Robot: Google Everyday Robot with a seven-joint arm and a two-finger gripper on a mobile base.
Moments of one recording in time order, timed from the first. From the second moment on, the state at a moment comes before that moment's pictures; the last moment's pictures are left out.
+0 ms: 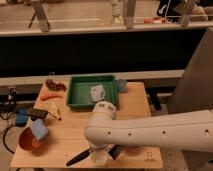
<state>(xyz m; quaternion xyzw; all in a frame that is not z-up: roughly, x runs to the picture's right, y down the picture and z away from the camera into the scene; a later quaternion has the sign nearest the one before) -0.042 0.259 0.639 -0.31 -0.10 -0.10 0.94</state>
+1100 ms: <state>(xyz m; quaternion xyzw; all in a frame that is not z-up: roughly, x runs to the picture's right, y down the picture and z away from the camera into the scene) -0.031 0.272 0.652 -0.32 -0.10 -0.08 0.94</state>
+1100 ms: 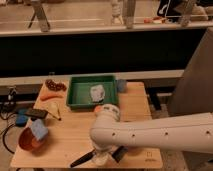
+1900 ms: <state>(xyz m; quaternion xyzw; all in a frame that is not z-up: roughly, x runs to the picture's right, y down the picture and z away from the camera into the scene) -0.031 0.271 0.650 -0.33 -0.10 -0.08 0.94</state>
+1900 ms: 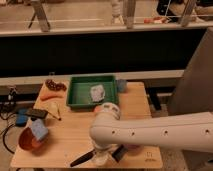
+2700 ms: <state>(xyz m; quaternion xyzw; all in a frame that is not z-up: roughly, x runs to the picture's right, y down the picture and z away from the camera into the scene) -0.036 0.273 0.648 -0.33 -0.11 -0.09 0.93</state>
